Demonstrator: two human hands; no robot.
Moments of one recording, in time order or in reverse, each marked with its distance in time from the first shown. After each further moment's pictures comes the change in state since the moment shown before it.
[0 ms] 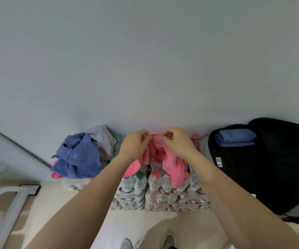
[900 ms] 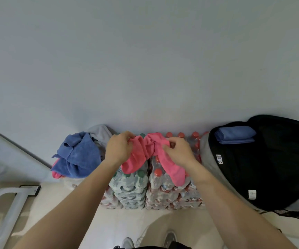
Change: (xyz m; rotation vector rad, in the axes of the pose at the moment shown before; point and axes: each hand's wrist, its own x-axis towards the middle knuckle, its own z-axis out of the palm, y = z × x) left_hand -0.019 -0.038 -0.019 0.168 0.081 -0.164; right_hand -0.035 0.003 0.020 0.096 0.022 0.188
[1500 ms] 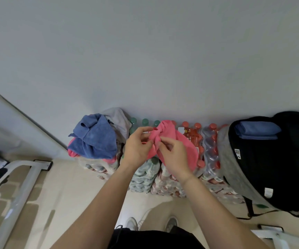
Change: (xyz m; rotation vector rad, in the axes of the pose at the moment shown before) left_hand -0.060 0.009 -0.007 -0.756 -0.033 -0.160; right_hand -0.043 -0.031 0.080 0.461 0.017 -0.104
